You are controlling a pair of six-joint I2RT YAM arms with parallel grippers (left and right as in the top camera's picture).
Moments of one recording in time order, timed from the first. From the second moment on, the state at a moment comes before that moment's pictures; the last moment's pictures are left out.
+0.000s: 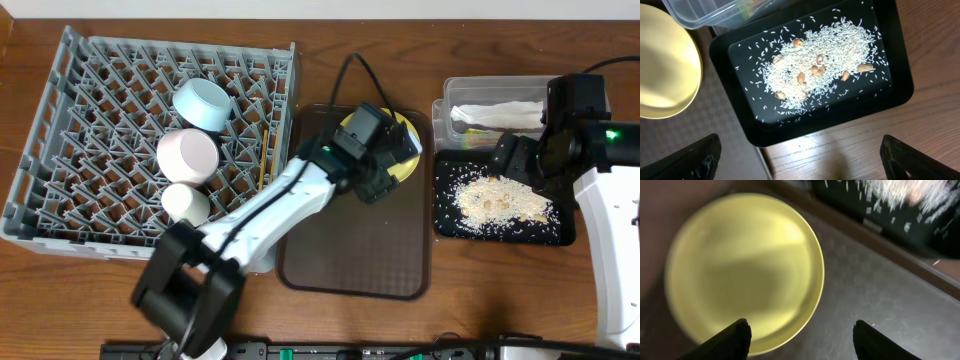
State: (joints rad) left arm -0.70 1.81 1.33 -0.53 0.15 0.37; right arm -0.04 1.44 1.40 -1.28 0.07 0.40
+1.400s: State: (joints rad) left arm -0.77 2.03 1.36 -0.67 0.15 0.33; right arm -0.04 1.44 1.40 -1.28 0.07 0.40
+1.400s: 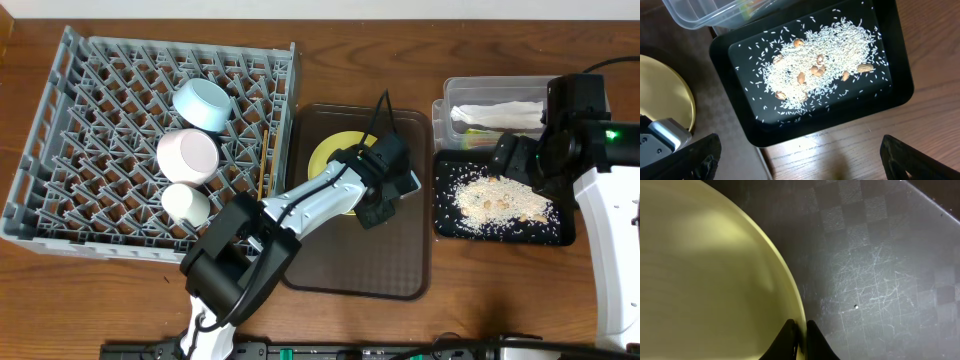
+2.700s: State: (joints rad) left arm -0.33 1.47 1.36 -0.56 0.41 -0.04; right arm -0.04 1.44 1.40 -1.29 0.07 0.39
